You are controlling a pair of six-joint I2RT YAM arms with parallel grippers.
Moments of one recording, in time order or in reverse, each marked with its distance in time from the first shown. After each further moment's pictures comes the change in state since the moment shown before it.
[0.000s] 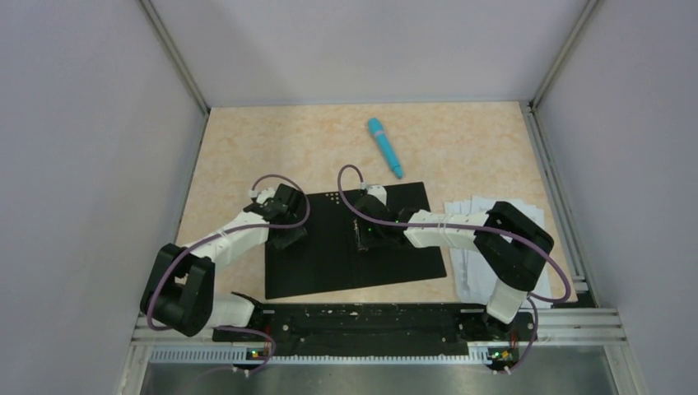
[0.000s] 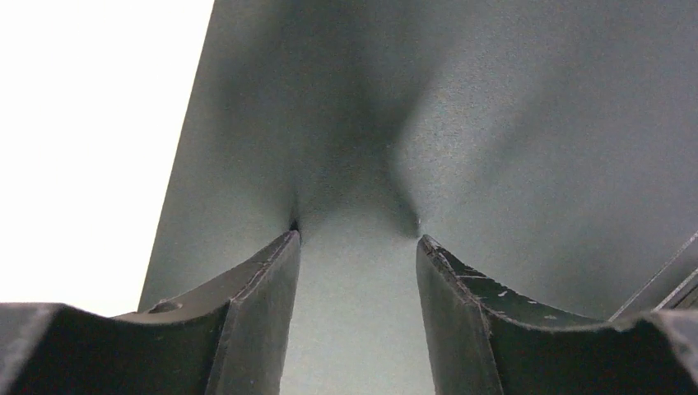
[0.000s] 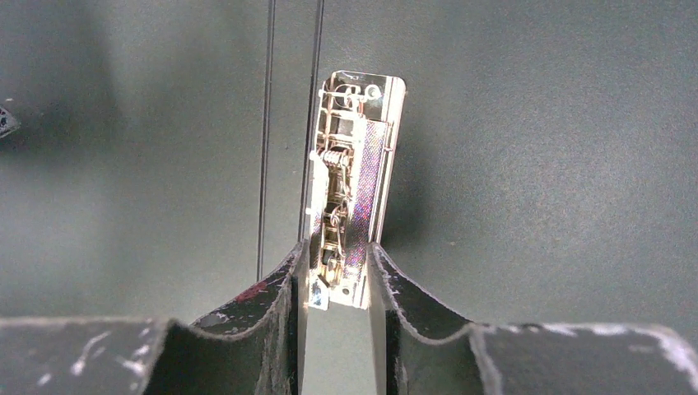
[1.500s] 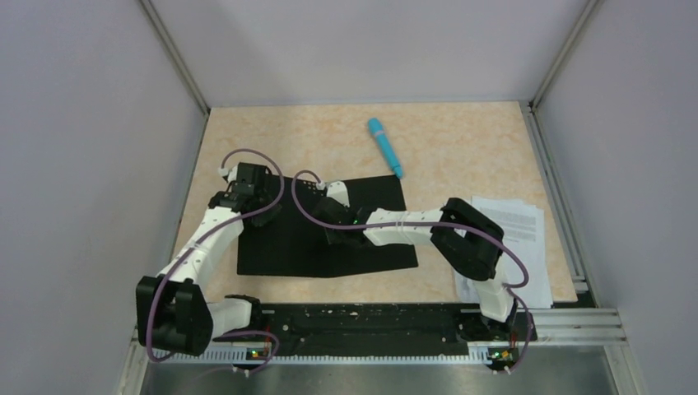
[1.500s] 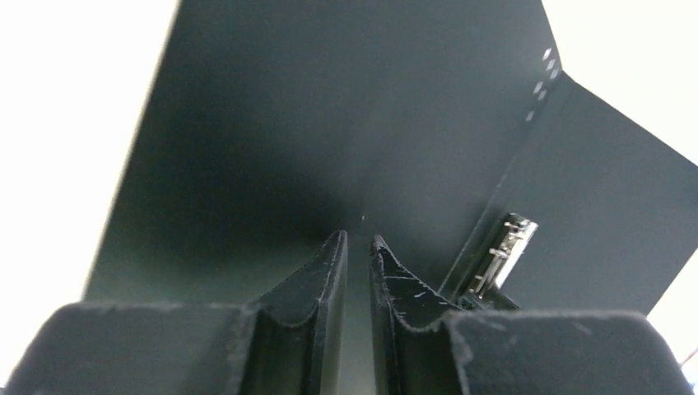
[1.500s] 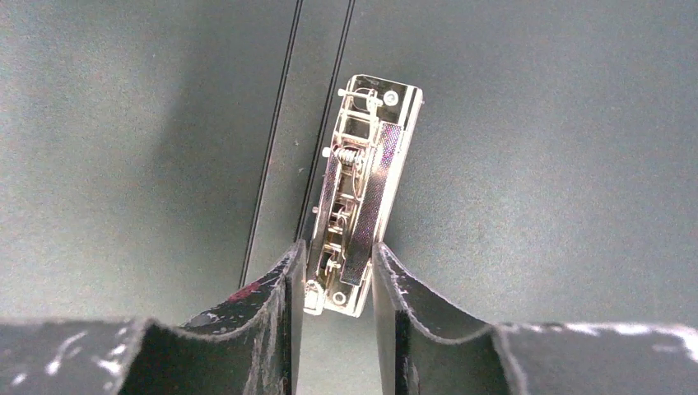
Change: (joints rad) left arm 0.249 -0.145 0.172 -0.058 0.100 0.175; right arm 0.126 0.280 0.355 -0.056 0.188 -0.120
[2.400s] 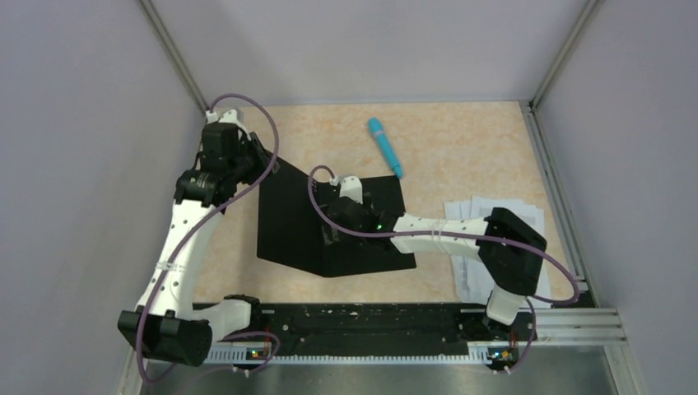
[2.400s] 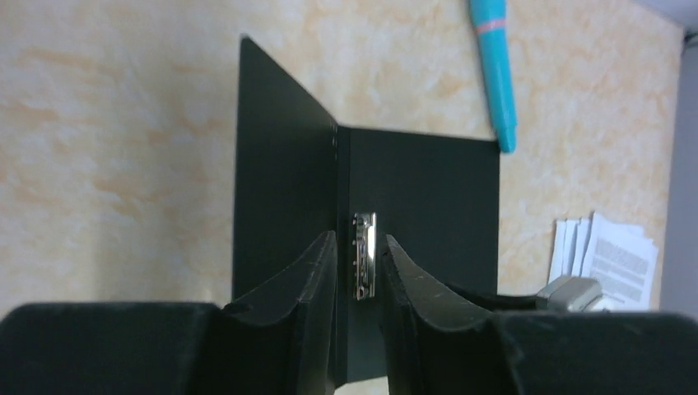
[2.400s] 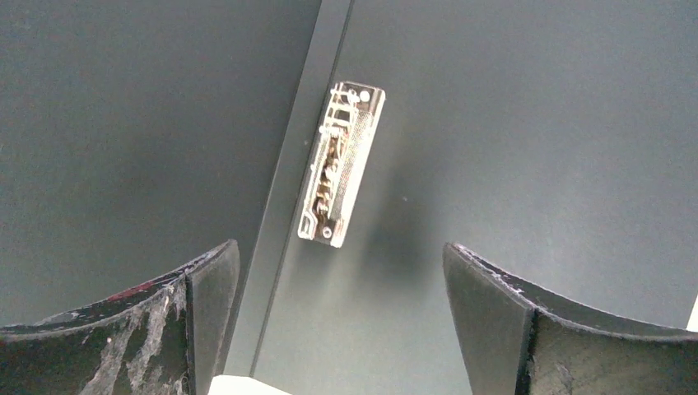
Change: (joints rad) left arm 0.038 -0.058 0.444 -0.095 0.223 0.287; right arm 0.037 -0.315 -0.202 0.048 0.066 -0.008
